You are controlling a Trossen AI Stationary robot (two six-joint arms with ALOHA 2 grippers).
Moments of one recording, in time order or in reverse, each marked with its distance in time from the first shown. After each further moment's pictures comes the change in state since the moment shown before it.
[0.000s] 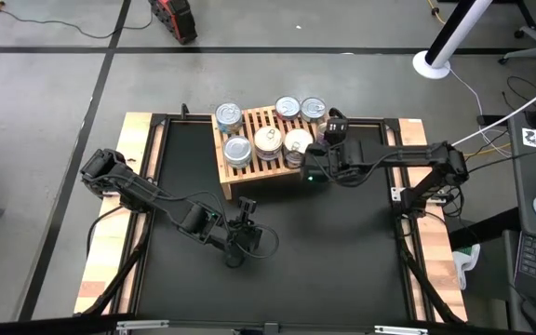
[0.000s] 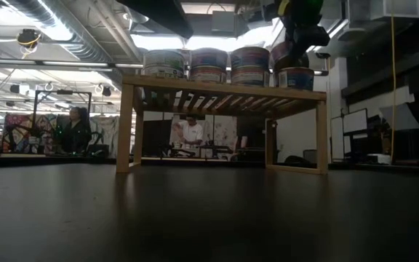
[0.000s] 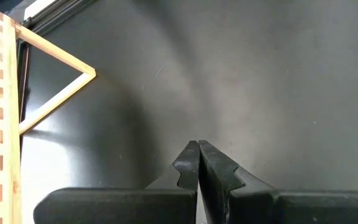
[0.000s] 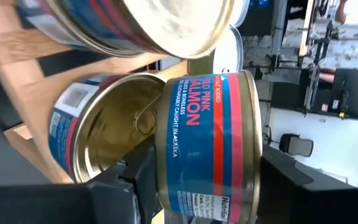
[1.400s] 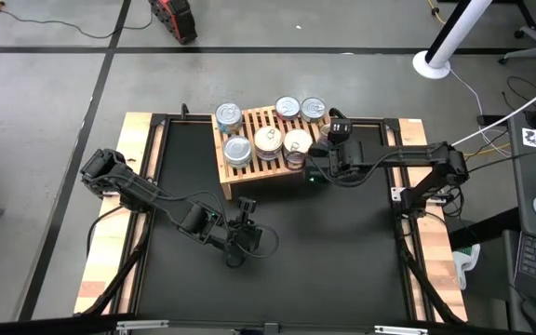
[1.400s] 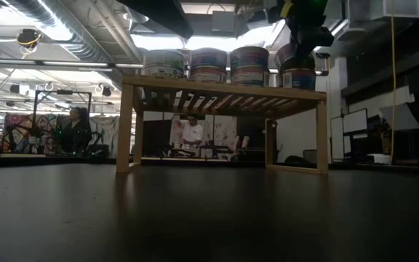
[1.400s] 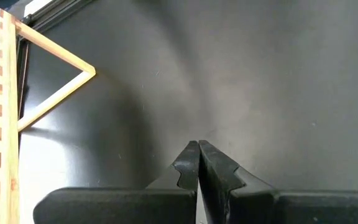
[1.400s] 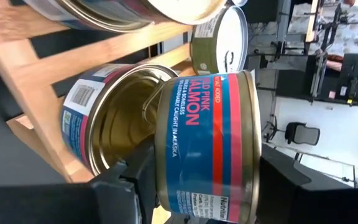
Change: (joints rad) left arm 0.000 0.000 0.000 0.000 0.000 -0.017; right arm -0.008 0.000 0.000 -0.067 -0.013 0.077
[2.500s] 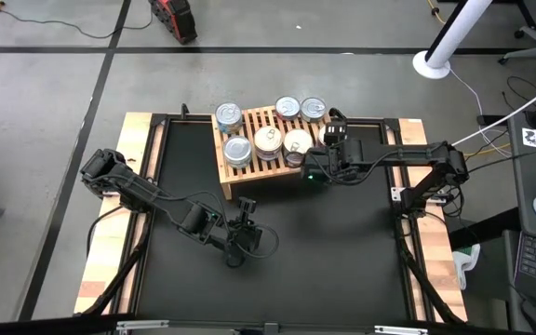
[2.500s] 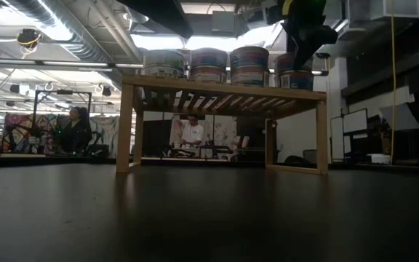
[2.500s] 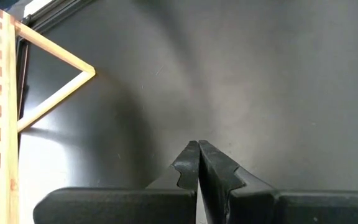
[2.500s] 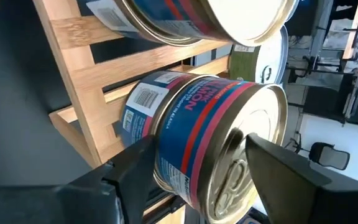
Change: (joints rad) left arm -0.003 0.000 0.000 0.000 0.000 0.001; right arm -0.010 0.000 0.000 0.047 -0.131 -0.106
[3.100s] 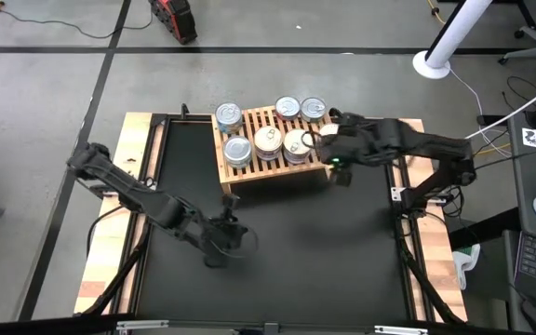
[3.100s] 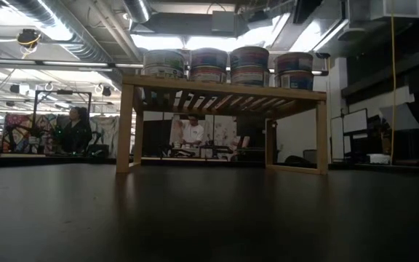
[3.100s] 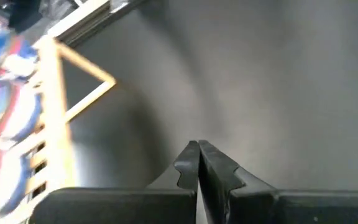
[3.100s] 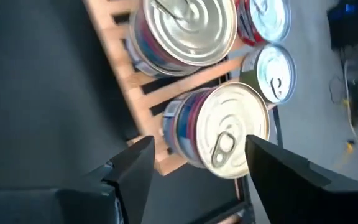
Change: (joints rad) left arm -0.062 -0.153 0.000 -0.110 -0.047 0.014; right arm 0.026 -0.062 0.292 -0.131 -0.261 0.135
